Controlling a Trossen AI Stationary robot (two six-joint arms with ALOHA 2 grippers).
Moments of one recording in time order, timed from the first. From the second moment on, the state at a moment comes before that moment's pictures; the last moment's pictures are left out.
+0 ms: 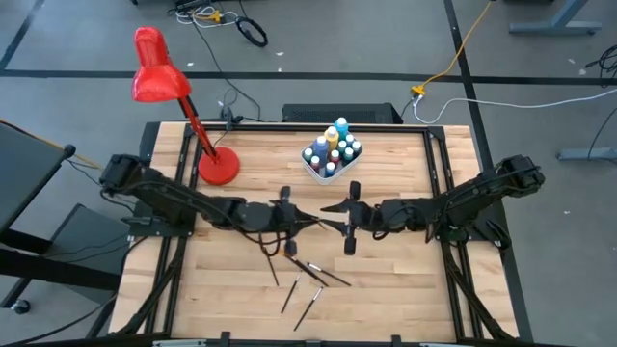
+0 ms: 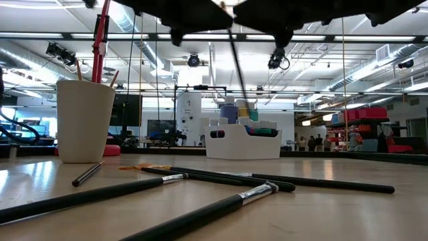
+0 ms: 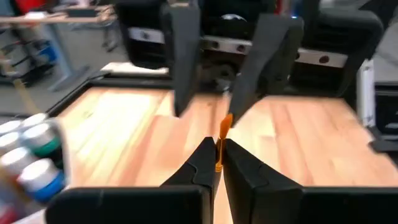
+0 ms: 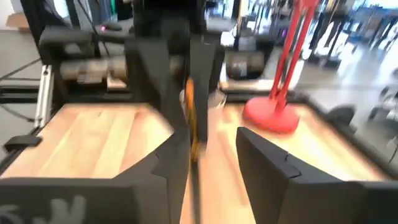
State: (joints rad) left arm -0.27 1.50 0.87 0.39 -0.41 -0.10; right arm 0.26 1.43 0.69 0.65 0.38 -0.03
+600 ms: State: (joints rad) left arm -0.63 0.97 0.87 -0.33 -0.86 -0.25; right arm 0.31 1.44 0.69 0.44 0.19 0.27
